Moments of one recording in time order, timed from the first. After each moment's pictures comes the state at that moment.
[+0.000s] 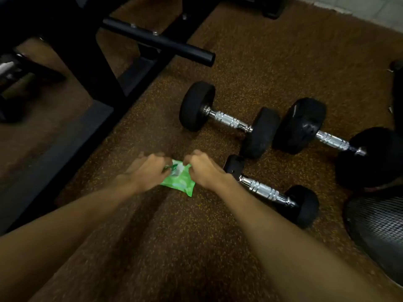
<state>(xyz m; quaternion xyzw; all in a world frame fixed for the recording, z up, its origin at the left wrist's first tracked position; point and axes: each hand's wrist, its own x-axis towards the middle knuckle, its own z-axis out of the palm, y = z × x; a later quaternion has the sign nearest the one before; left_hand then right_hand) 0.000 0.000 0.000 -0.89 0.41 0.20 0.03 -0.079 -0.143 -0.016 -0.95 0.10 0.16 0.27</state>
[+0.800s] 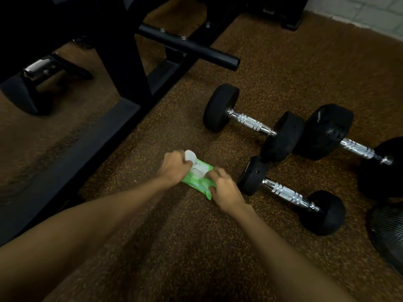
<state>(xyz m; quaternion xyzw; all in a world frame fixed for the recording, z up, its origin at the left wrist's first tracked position) -0.004 0.008 -0.028 -0.93 0.16 0.21 -0.26 -0.120 -0.108 -0.063 -0.94 0.17 0.13 0.26</state>
